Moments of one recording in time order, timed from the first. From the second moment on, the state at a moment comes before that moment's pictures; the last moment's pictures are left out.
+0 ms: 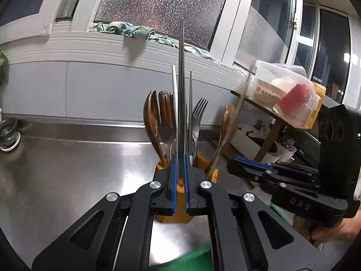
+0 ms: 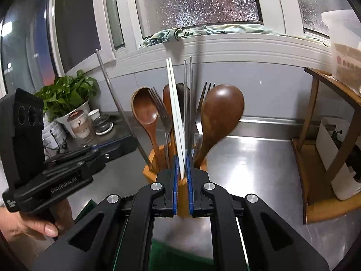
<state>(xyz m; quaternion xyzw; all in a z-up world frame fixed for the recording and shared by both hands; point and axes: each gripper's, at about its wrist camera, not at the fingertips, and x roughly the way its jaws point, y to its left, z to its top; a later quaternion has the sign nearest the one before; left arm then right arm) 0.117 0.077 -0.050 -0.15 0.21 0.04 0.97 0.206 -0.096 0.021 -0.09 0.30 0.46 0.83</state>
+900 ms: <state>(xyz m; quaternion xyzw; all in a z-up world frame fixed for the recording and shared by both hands) 0.002 0.024 -0.011 -0.20 0.34 0.06 0.92 0.149 -0.206 0.063 -0.09 0.45 0.39 0.80</state>
